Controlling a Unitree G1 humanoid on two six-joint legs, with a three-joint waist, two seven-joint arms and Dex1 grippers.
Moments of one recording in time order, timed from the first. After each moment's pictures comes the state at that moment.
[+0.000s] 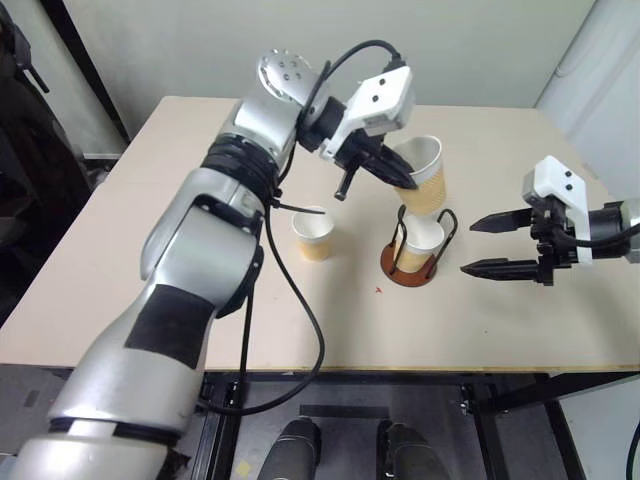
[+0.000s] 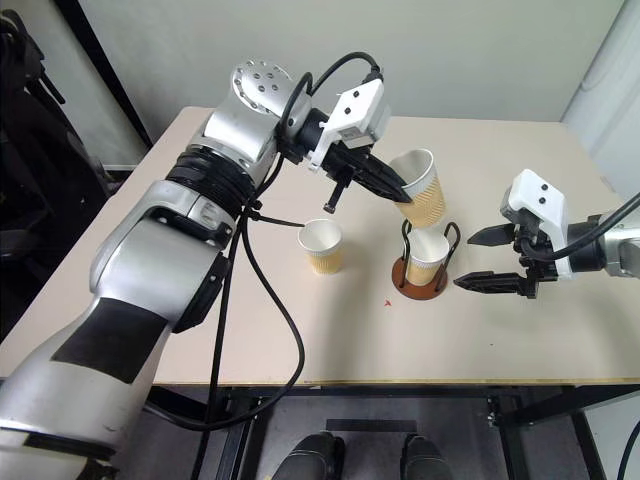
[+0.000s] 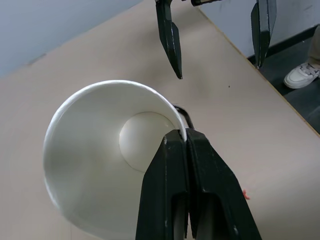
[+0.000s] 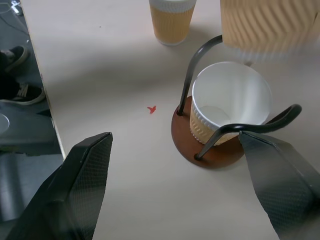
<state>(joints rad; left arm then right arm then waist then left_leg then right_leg) -1.65 0.28 -0.42 1.15 -0.18 -0.14 -1.58 -0.61 -1.15 -0.05 -0.32 0.55 0.94 1.20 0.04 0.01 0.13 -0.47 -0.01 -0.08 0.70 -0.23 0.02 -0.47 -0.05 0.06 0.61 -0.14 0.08</state>
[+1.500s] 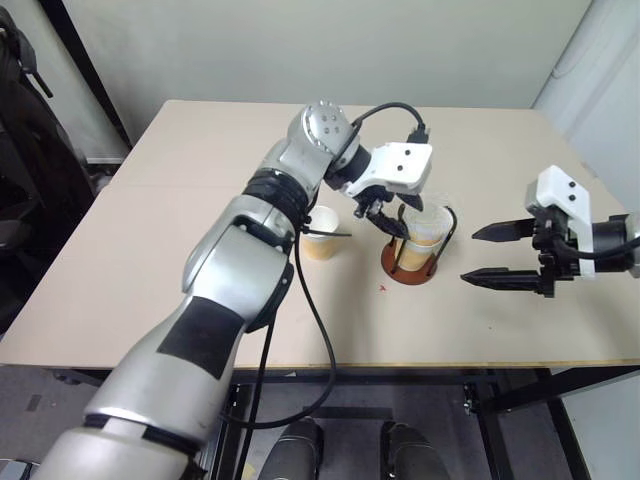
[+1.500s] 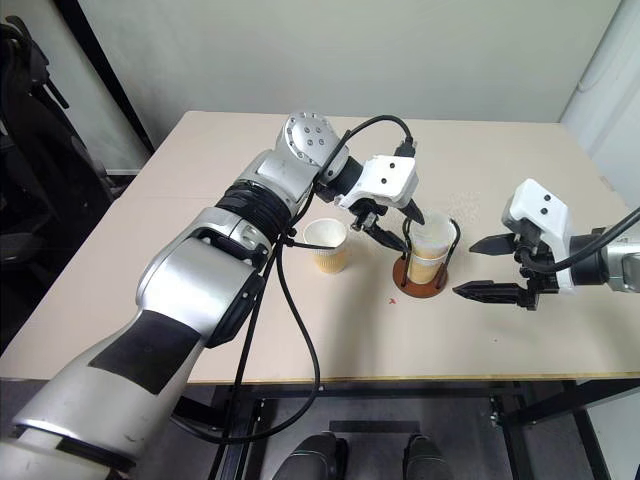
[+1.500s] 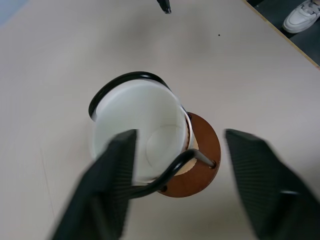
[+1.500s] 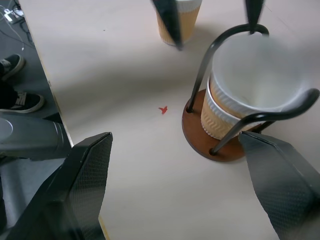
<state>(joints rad) -1.59 0.15 -0.32 1.25 0.16 -0.33 -1.49 -0.53 -1.18 -0.11 -0.39 0.65 0.99 1.11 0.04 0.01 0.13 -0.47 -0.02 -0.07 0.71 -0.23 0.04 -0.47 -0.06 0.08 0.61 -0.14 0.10</state>
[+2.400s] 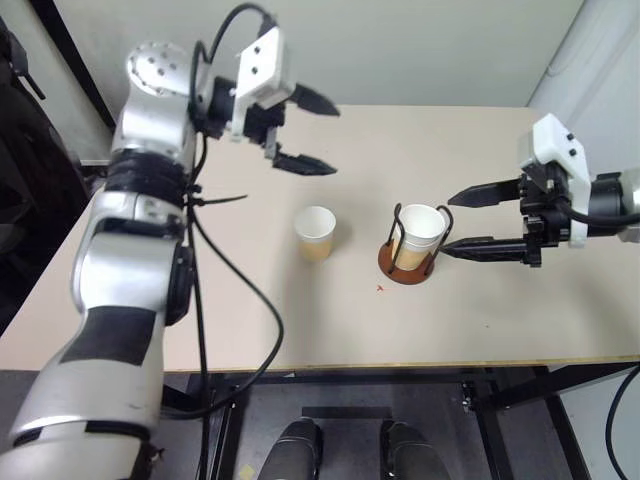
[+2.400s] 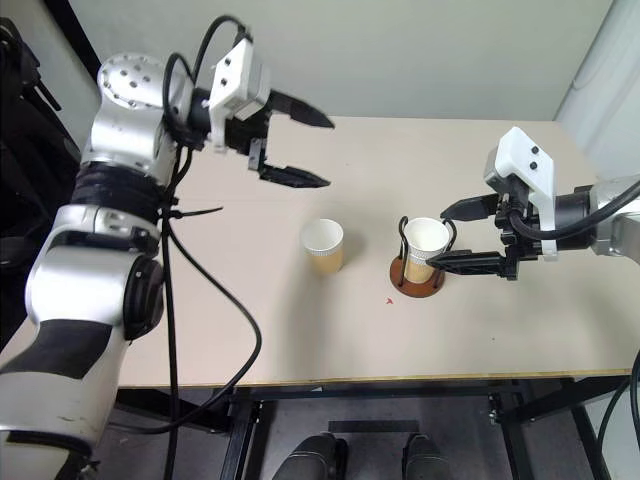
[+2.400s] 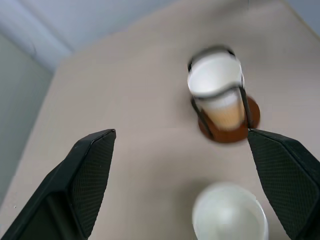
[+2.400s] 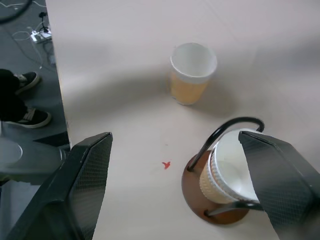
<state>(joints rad) -1.40 0.62 -0.13 0.87 -0.06 -0.10 -1.58 -0.84 -1.10 0.00 -0.35 0.70 1.01 1.13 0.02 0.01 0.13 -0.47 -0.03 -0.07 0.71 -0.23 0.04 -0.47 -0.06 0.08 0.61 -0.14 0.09</state>
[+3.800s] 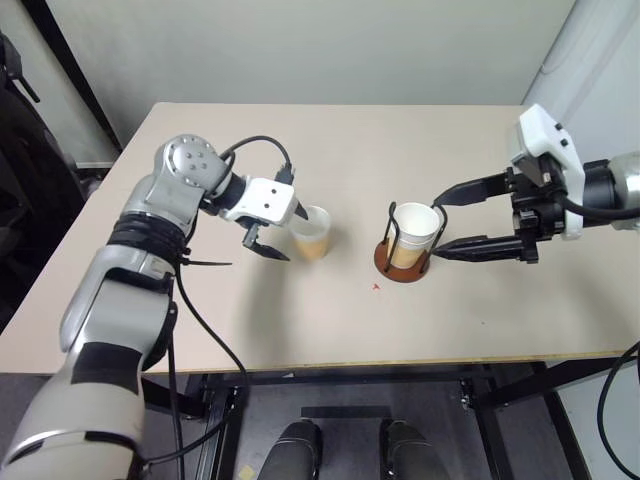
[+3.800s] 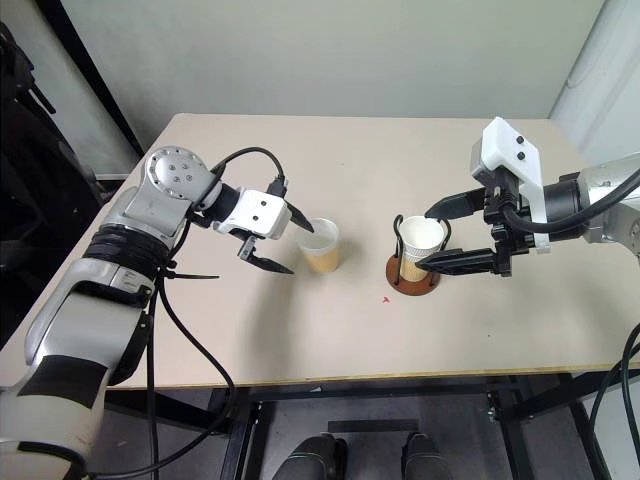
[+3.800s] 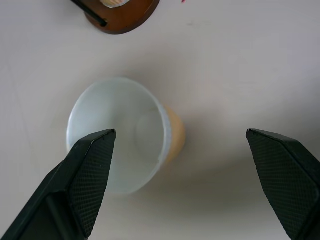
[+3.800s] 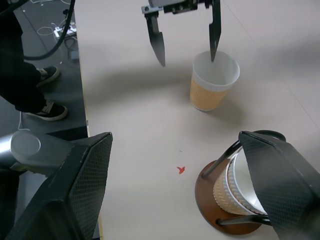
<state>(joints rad) -1.23 0.64 -0.39 0.90 0.12 -0.46 -1.56 -0.90 -1.09 0.06 -0.34 0.70 1.02 1.19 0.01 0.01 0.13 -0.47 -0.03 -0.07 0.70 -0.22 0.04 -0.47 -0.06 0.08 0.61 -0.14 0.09</state>
